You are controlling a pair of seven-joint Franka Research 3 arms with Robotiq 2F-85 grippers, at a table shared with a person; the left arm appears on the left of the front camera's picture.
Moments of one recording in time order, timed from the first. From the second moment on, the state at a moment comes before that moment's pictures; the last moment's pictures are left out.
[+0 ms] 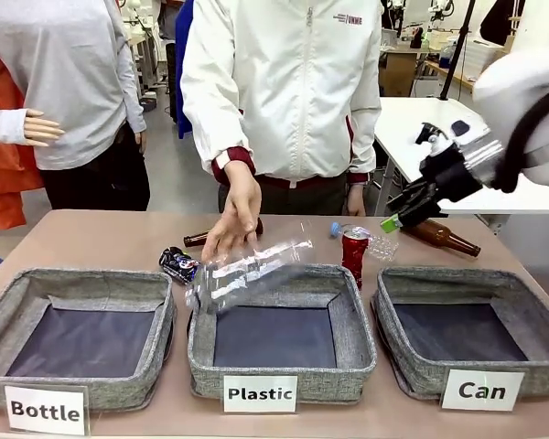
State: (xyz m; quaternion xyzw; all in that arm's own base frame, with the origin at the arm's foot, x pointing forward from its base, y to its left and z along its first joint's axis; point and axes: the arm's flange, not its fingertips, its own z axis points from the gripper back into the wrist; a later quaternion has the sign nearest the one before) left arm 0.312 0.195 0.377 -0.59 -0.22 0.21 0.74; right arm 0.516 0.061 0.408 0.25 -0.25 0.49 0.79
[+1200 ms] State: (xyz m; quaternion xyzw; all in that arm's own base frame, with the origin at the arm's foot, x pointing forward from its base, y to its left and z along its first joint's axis) left arm 0.311 0.195 0.377 -0.59 -0.22 0.21 0.74; right arm 0.455 -0.028 0.397 0.26 -0.30 0.49 0.78
